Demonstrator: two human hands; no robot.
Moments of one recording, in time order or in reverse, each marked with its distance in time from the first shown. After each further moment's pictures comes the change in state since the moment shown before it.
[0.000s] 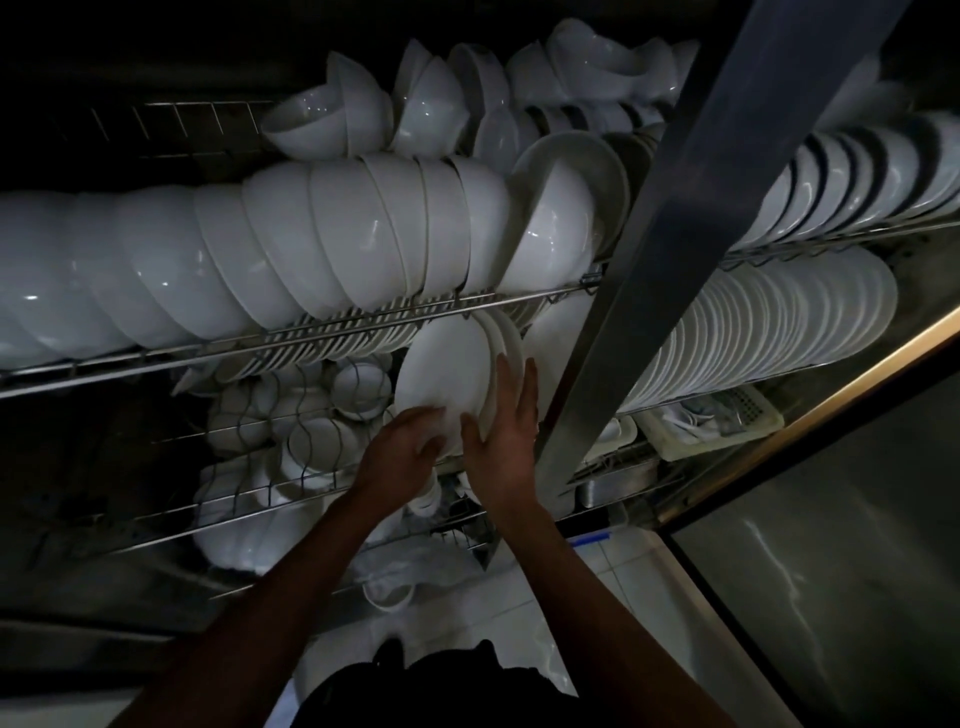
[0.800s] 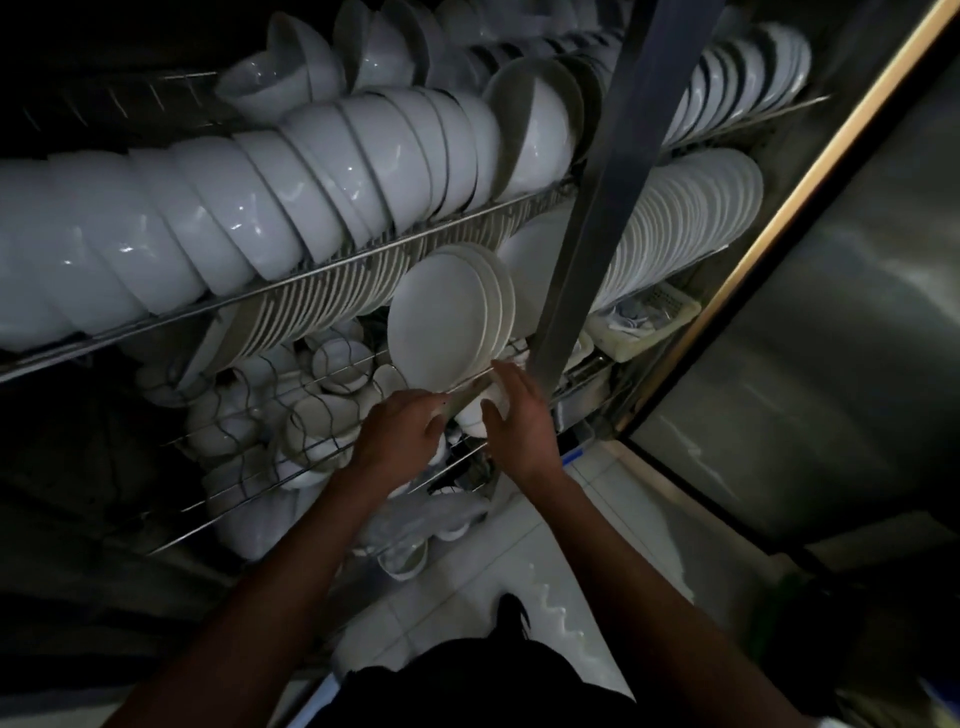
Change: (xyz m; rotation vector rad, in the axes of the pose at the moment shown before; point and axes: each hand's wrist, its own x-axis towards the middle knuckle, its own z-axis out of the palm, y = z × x) left_hand -0.068 -0.004 -0.061 0.113 -0.200 0.291; right_hand -0.100 -0.045 -0.005 -0.131 0.045 0.166
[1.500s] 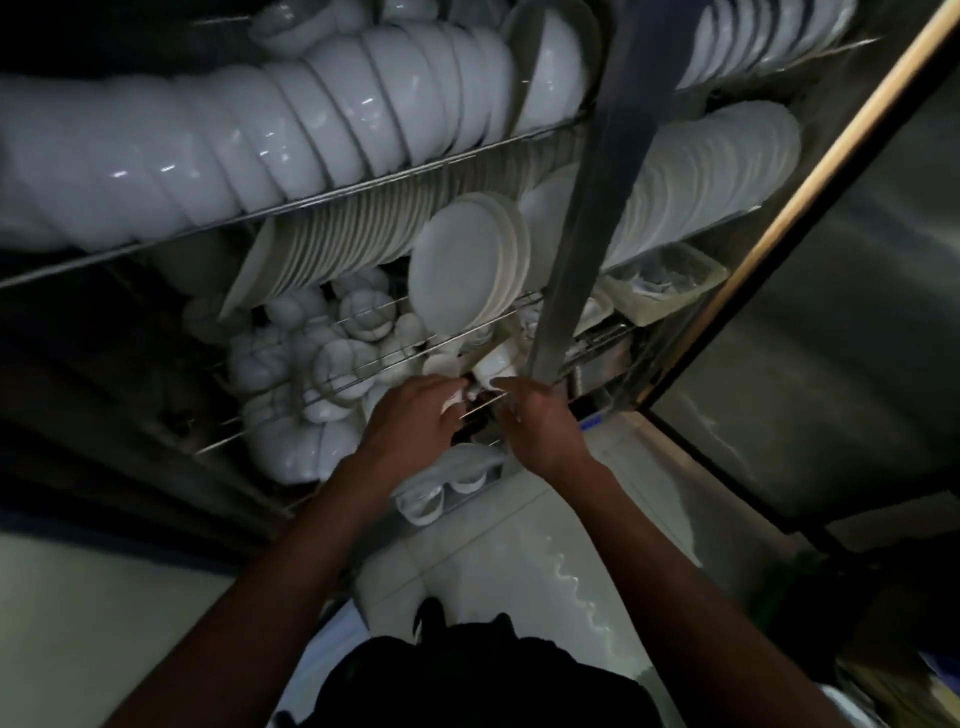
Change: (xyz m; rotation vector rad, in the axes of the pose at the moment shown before) left_hand -0.075 0.041 -0.005 0.076 -0.004 -0.031; right_hand -0.064 0.000 -0.034 -0.208 -0.314 -0.067
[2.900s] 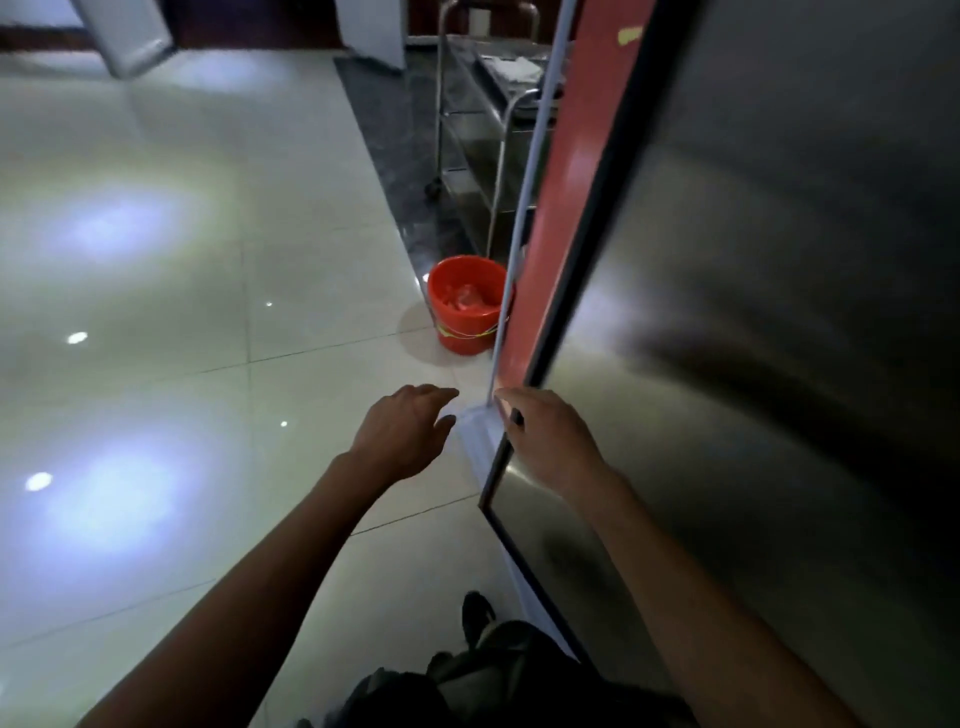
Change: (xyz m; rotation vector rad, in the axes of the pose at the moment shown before) left_hand -0.685 -0.112 -0.170 0.244 0.649 -1.605; right_hand -0.305 -0.528 0.360 -0.160 -0.968 -1.510
